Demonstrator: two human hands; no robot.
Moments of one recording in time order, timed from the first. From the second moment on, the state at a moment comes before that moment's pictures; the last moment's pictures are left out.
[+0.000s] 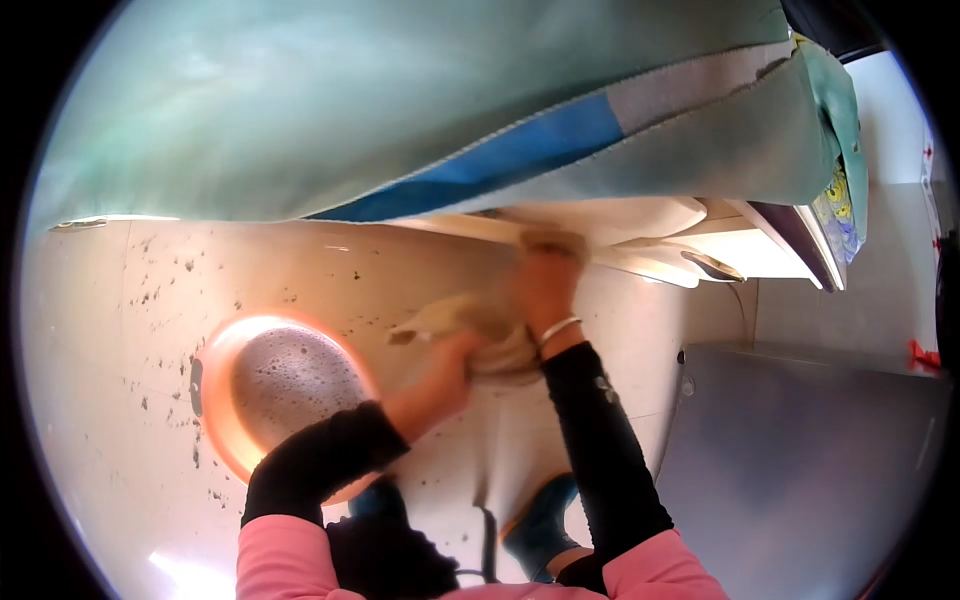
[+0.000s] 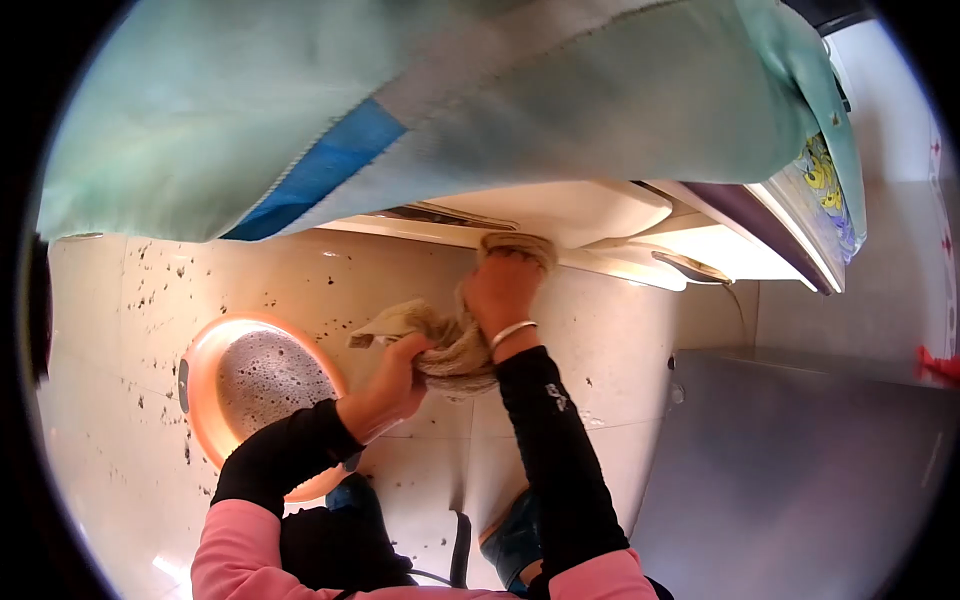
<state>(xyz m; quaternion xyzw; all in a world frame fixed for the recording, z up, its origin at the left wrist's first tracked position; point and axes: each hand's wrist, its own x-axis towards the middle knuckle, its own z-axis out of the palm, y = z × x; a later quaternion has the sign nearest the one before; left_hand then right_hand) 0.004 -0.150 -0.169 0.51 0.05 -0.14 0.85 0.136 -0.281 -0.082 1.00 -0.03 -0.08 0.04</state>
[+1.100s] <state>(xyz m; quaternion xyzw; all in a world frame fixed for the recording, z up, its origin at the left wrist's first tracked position) -0.026 -0.018 0.027 0.56 0.04 -0.02 0.82 -0.024 -0.176 0.023 0.50 0.19 -0.20 -0.82</state>
